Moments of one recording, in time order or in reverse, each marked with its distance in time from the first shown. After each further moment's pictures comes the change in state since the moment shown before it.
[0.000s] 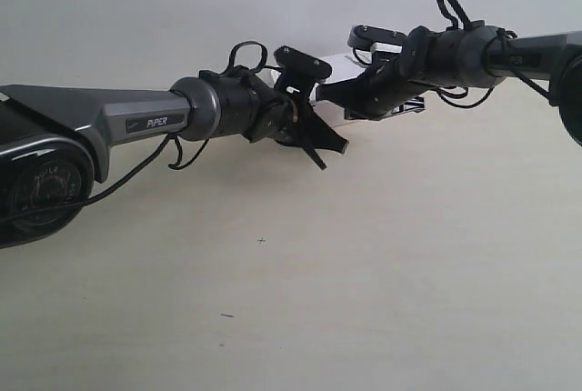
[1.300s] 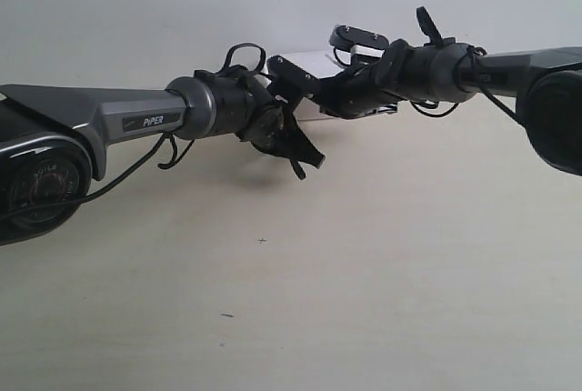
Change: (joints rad) left arm 0.013 0.002 0.000 0.112 0.154 0.029; right arm 0.045 0.069 -0.066 0.184 -0.115 -0.096
